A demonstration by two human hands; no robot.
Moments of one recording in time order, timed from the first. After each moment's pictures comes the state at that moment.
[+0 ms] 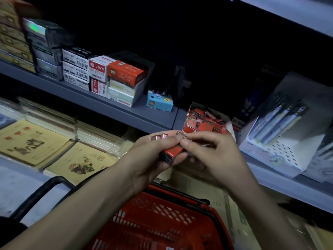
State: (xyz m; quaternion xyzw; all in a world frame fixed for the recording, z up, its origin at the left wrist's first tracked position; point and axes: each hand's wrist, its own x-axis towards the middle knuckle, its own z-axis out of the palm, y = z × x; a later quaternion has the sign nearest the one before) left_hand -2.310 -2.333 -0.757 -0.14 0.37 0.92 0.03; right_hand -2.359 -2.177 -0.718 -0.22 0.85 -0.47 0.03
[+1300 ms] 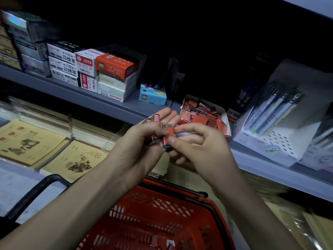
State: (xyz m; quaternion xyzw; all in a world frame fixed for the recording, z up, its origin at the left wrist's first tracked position) left_hand -2.325 -2.326 -0.754 -0.09 0.22 0.97 -0.04; right_hand -2.341 -2.192 -0.717 -0.12 0.81 -0.57 0.11
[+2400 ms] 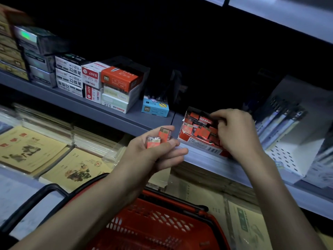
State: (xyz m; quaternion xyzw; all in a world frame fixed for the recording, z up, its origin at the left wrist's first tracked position) left_hand -2.311 -2.331 -0.752 -0.09 0.43 0.90 -0.06; right_hand -2.457 -2.156 -0.698 -0.21 0.94 -0.15 -0.22
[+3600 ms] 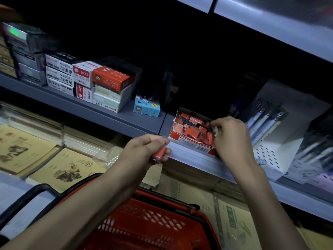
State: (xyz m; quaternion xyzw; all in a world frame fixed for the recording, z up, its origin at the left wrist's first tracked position) left_hand -2.325 -2.323 -0.768 -0.12 0.51 0.85 -0.06; right_hand -2.443 -2.135 -0.706 -0.18 0.95 -0.10 -0.25
